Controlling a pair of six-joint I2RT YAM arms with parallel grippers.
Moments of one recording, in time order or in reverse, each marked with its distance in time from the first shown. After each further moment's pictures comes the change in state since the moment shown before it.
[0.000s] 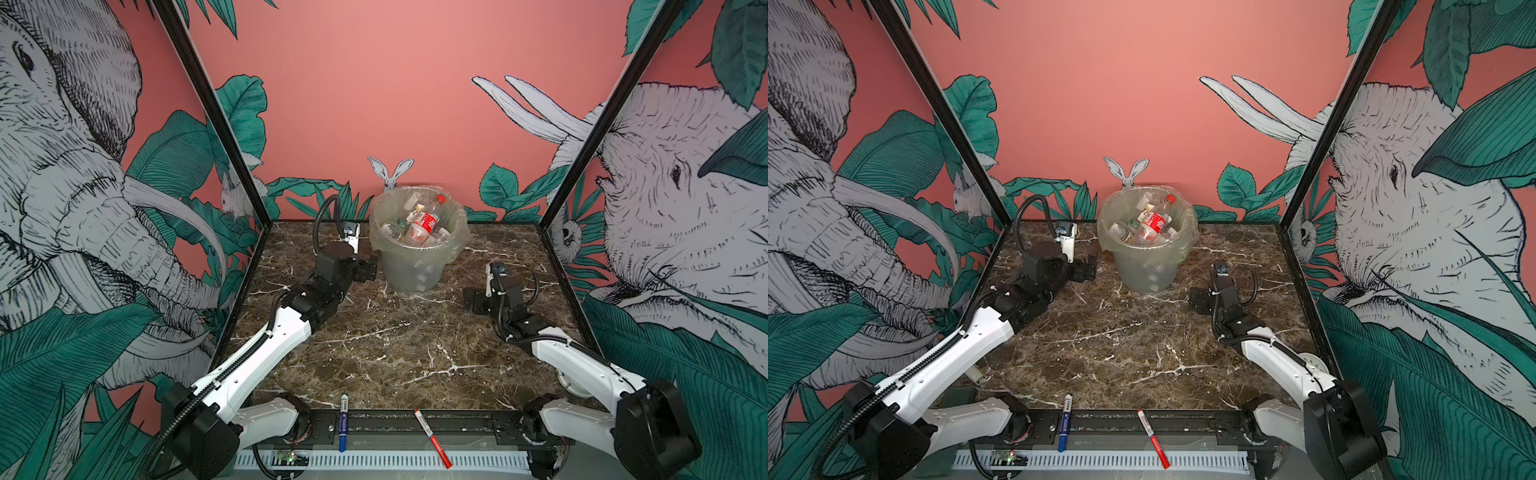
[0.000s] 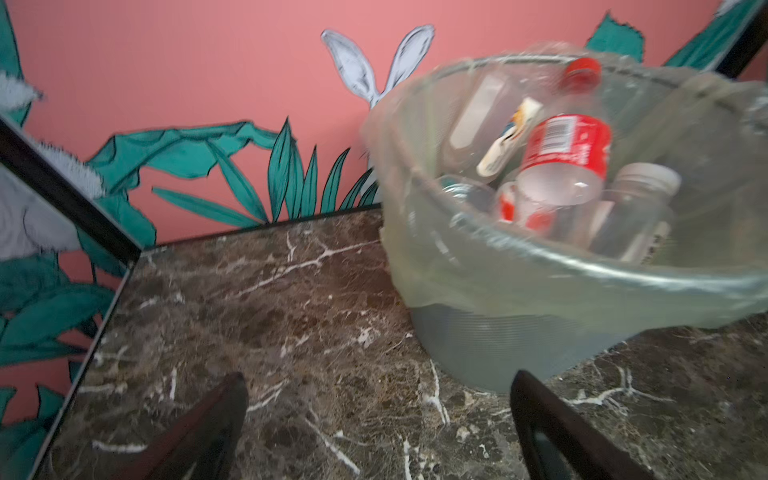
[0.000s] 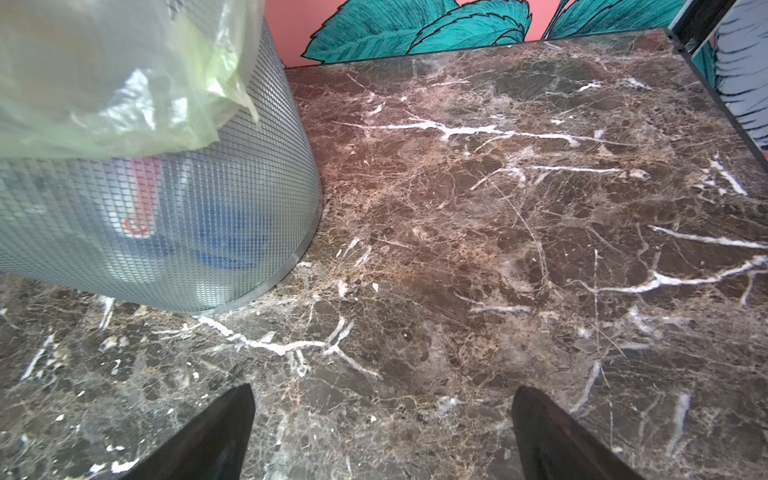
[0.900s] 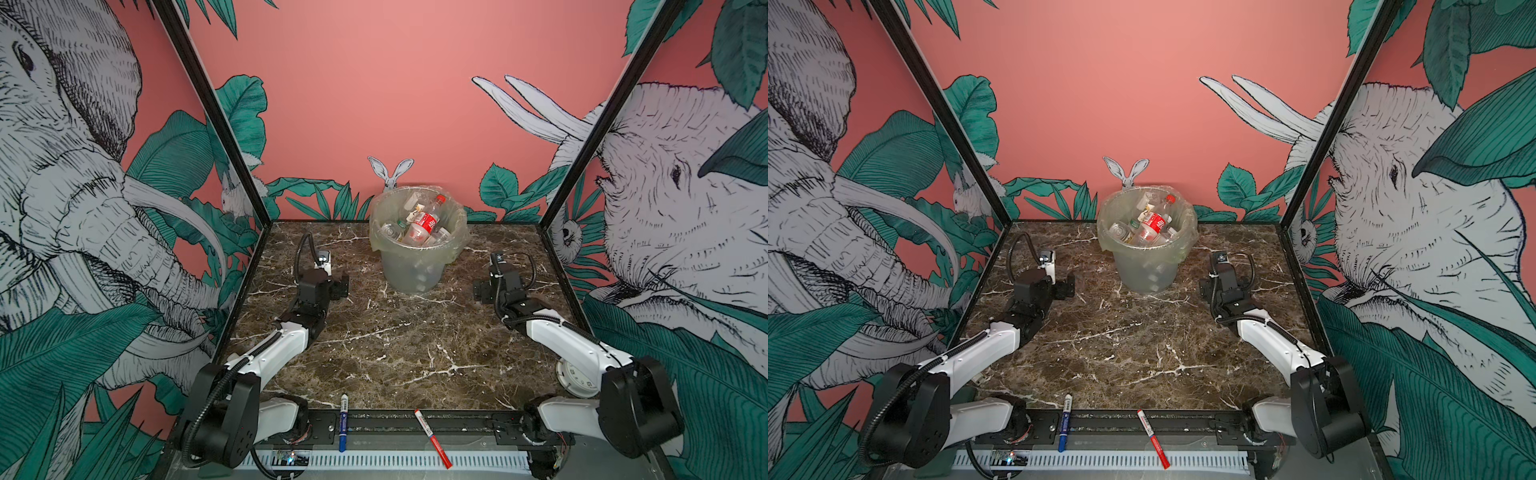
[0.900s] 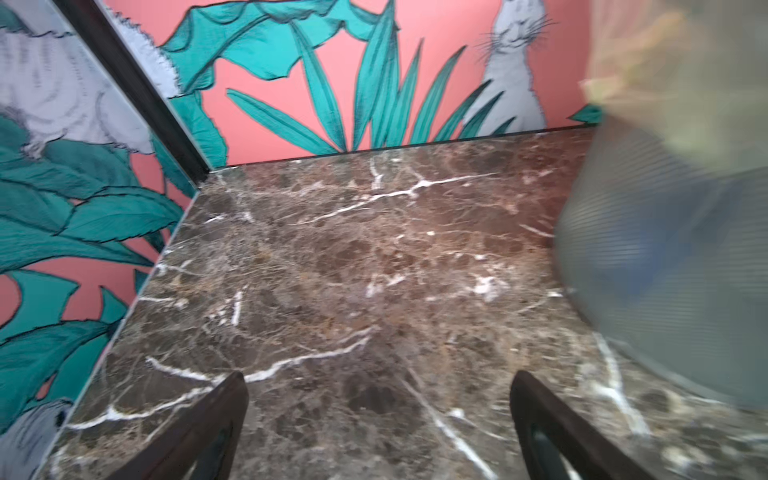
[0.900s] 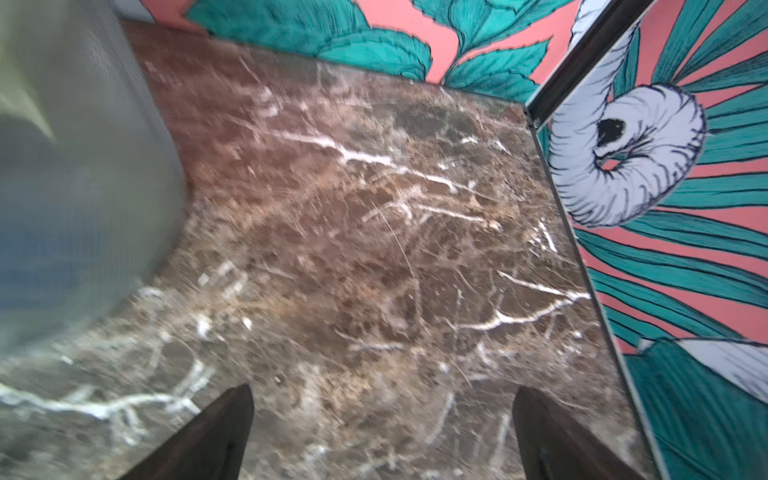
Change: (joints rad) left arm 0.291 0.085 -0.465 0.575 0.090 0.156; right arm -0.064 0.124 0.113 -0.039 0.225 -0.282
